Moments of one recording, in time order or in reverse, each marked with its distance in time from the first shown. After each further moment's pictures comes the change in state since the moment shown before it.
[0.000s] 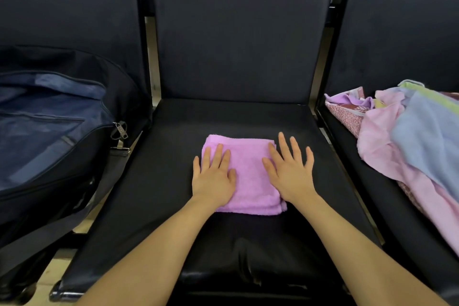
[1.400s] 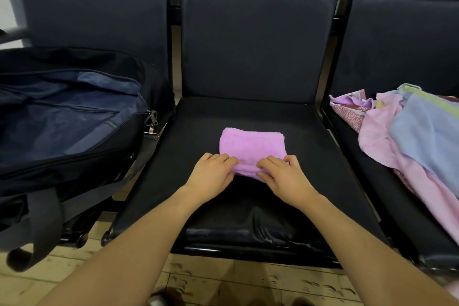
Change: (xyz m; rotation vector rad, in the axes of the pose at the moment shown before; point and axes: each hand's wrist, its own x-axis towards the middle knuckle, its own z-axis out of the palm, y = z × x) left_hand -0.058 -0.044 -0.029 0.027 0.381 0.493; right_hand -0.056 -0.028 -0.018 0.149 0.141 -0.486
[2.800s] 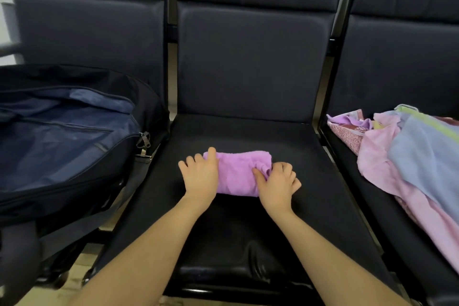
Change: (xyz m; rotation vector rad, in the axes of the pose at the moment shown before) left_hand 0.049 -0.011 0.007 0.390 0.008 -0.661; right_hand 0.052 -0.023 0.008 0.234 0.178 0.862
